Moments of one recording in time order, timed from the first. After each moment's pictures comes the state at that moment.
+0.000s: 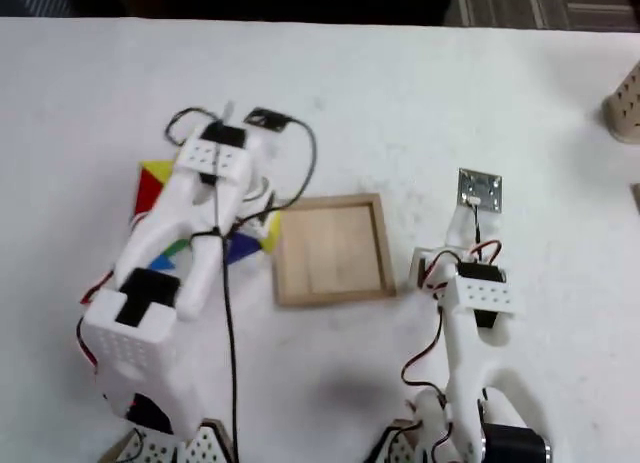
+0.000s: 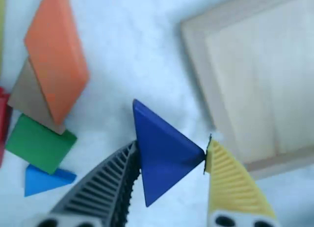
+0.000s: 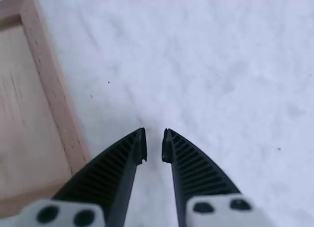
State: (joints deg) left arm 9.3 20.5 -1.3 84.9 2.8; right arm 3.0 -27.0 64.3 37.1 -2.9
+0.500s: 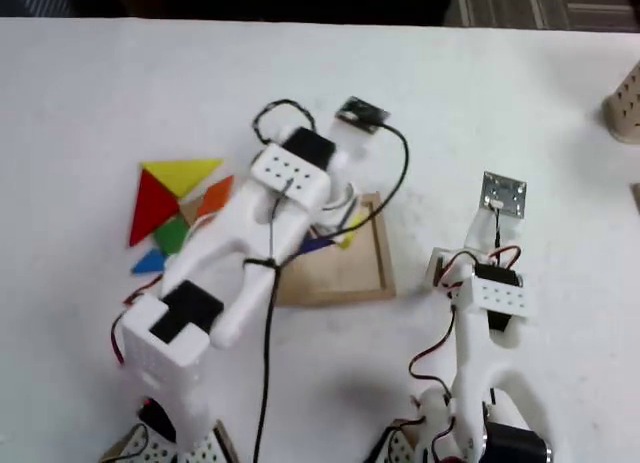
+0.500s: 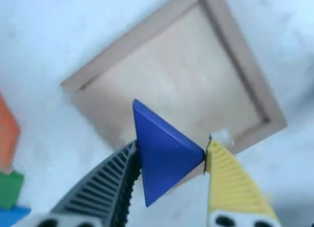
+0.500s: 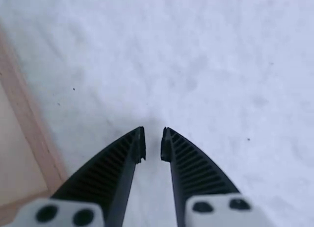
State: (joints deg) left arm 26.2 21.1 -12.3 84.0 8.7; right arm 8.6 -27.0 64.3 37.1 -2.9
